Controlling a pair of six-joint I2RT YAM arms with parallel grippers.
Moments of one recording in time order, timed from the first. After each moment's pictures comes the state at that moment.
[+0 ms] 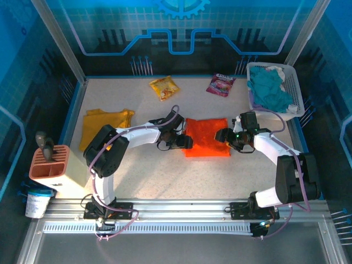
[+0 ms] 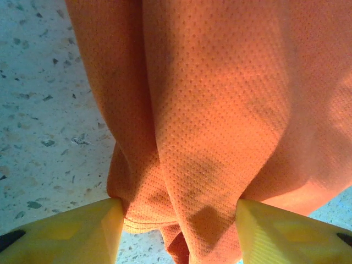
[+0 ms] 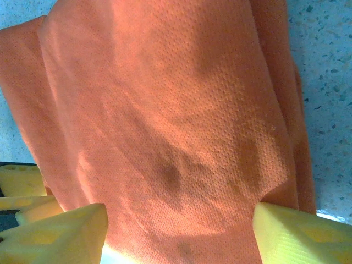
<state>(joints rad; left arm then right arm) -0.64 1.90 1.19 -0.39 0.34 -0.60 0.10 1.43 0.75 -0.41 -0.44 0.49</state>
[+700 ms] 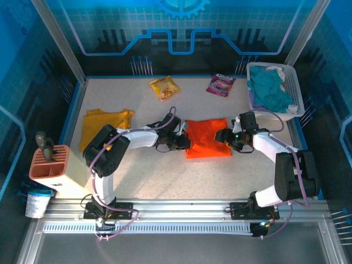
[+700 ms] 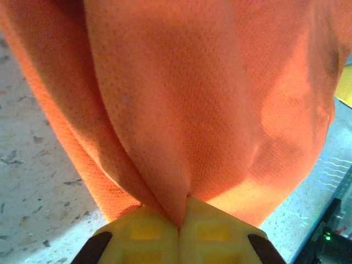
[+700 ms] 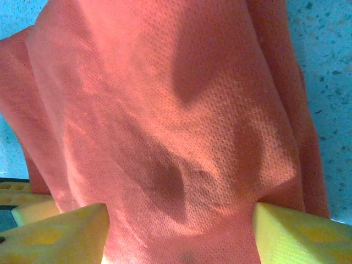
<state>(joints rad) -0.61 1.90 1.06 -0.12 0.51 -0.70 0.10 1.46 0.75 -0.38 -0.45 0.49</state>
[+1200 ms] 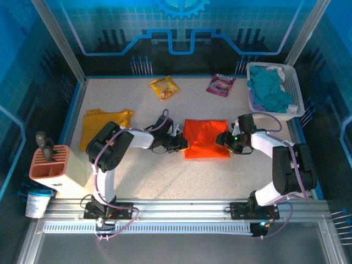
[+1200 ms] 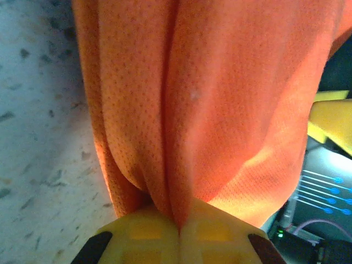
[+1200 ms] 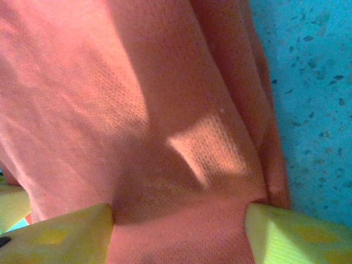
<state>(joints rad) -0.54 1.97 0.96 0.15 0.68 -0.85 0.09 1.53 0.74 -0.38 -0.42 0.51</state>
